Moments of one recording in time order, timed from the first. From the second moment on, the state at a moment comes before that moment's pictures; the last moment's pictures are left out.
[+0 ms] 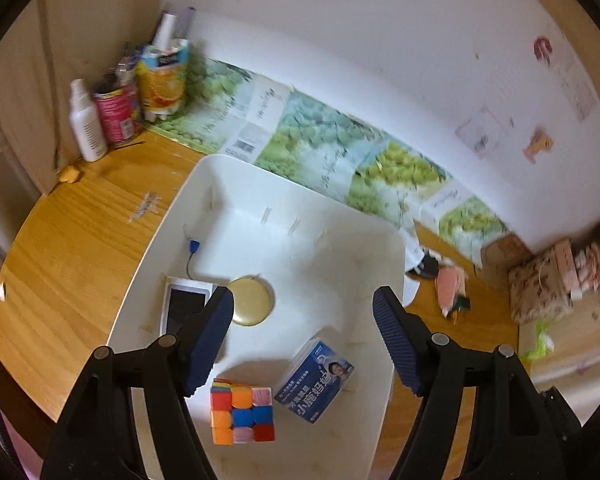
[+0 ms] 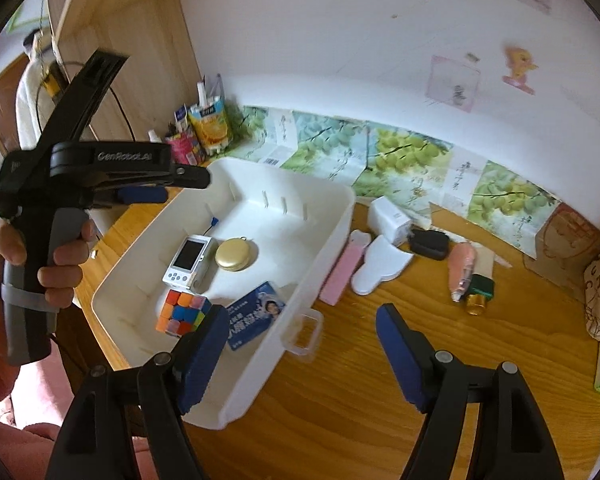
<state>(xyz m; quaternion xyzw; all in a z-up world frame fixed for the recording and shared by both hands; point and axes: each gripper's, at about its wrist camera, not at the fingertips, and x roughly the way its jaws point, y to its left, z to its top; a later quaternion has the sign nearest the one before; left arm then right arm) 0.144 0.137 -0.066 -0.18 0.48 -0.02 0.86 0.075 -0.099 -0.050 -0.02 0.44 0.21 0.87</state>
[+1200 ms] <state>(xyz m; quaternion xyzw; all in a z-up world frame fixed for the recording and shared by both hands) 0.114 -0.026 -0.011 -0.11 0.33 -0.01 0.94 0.142 -0.264 -0.089 -0.11 0.36 0.25 0.89</state>
